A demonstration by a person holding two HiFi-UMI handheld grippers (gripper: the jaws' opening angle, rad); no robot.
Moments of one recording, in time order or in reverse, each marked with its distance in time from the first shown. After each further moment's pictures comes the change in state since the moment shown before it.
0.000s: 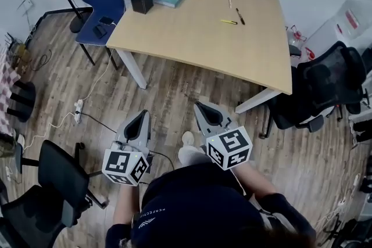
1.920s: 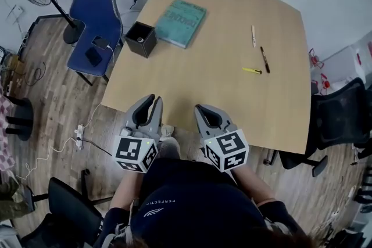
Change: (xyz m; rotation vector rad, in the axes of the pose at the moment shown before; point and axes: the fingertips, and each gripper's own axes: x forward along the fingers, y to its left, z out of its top) left arm 0.306 0.163 0.094 0.050 0.000 -0.025; right arm 0.266 -0.159 0.079 0.022 0.113 -0.029
